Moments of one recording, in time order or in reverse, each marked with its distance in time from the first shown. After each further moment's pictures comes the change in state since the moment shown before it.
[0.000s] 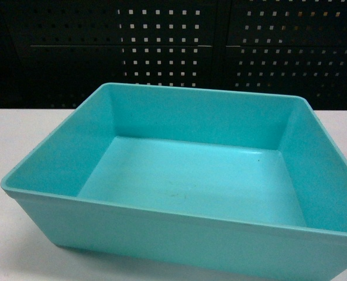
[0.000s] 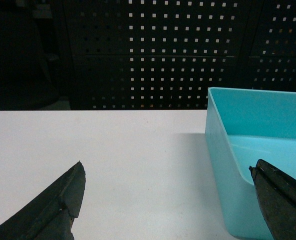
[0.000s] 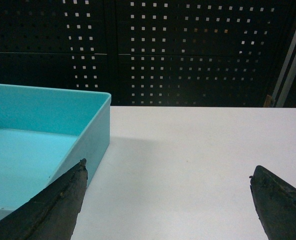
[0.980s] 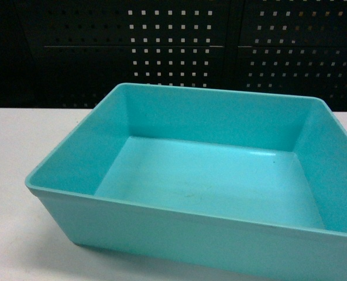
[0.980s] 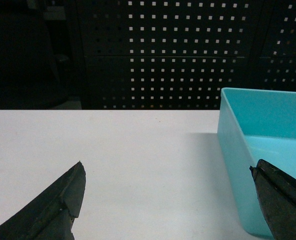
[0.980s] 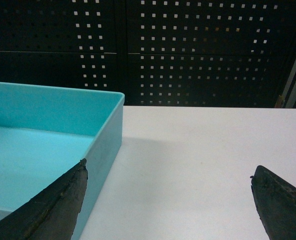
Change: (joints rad) left arm 0.001 0.000 0.000 0.001 0.004 0.000; right arm 0.000 0.000 0.000 -0.003 0.002 0.000
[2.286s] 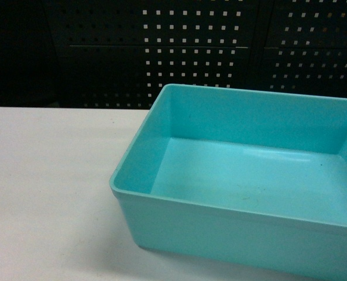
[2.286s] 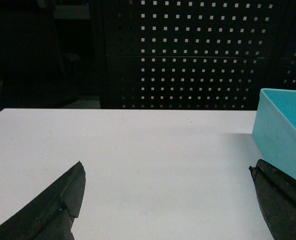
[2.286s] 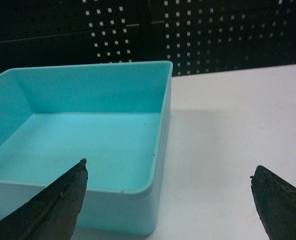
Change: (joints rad) left arm -0.001 0.000 0.000 0.000 -0.005 0.000; right arm -0.065 0.080 0.008 -0.050 -0.091 0.125
